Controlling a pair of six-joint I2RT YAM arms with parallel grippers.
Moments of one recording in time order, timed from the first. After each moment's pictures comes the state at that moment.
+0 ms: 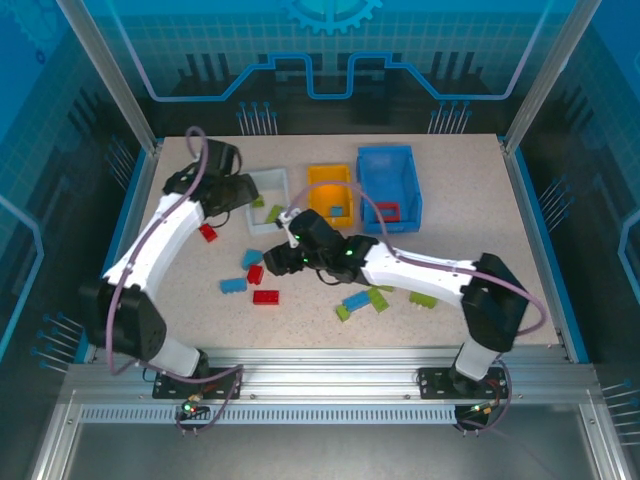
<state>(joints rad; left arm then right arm) -0.16 1.47 1.35 -0.81 -0.09 -0.63 1.00 1.74 1.30 -0.22 0.04 0.37</state>
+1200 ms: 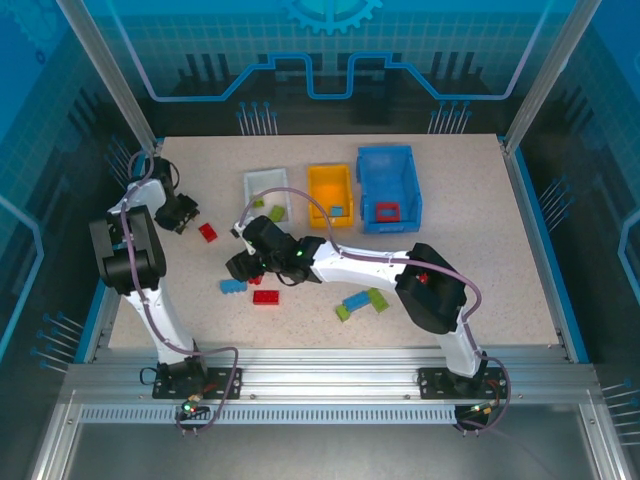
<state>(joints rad) 0.31 2.01 1.44 -0.73 0.08 -0.69 1.07 2.05 1.58 -0.22 0.03 0.35</state>
